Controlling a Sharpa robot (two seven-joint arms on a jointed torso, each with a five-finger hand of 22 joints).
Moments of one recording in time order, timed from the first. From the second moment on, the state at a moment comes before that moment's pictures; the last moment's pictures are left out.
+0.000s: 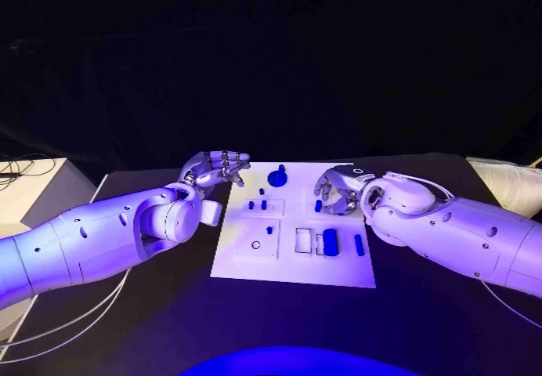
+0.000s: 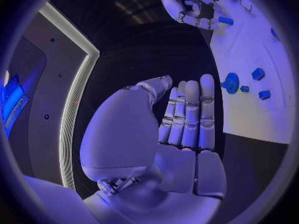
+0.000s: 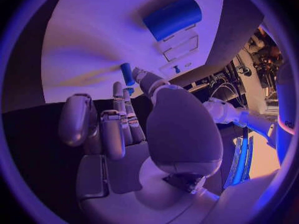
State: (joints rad) left arm 0.89 -0.96 0.22 1.50 -0.10 -0.37 0.40; left_hand 1.44 -0.24 0.54 0.12 0.15 0.91 0.18 0.30 0.20 1.08 0.11 0.42 0.11 1.00 0.04 1.13 0.41 0.17 0.95 0.13 0.95 0.56; right arm 1.23 -0.47 -0.15 1.20 -1.59 -0.22 -0.11; right_hand 1.30 -0.25 0.44 0.04 0.19 0.92 0.14 0.15 0.36 1.08 0.07 0.18 0.26 1.47 0.00 1.48 1.31 0.07 1.47 0.08 1.11 1.31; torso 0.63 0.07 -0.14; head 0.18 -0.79
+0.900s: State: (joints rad) left arm 0.89 -0.97 0.22 1.51 -0.10 -0.38 0.39; left_hand 1.44 -0.24 0.55 0.12 0.15 0.91 0.18 0.30 0.20 1.07 0.11 0.42 0.11 1.00 0.04 1.13 0.41 0.17 0.95 0.13 0.94 0.56; right arm 1.22 -0.45 -0.16 1.18 -1.60 -0.21 -0.13; right_hand 1.33 -0.20 0.55 0.05 0.13 1.05 0.12 0.20 0.37 1.16 0.05 0.24 0.27 1.47 -0.02 1.48 1.31 0.07 1.47 0.07 1.14 1.31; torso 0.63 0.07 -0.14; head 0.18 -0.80
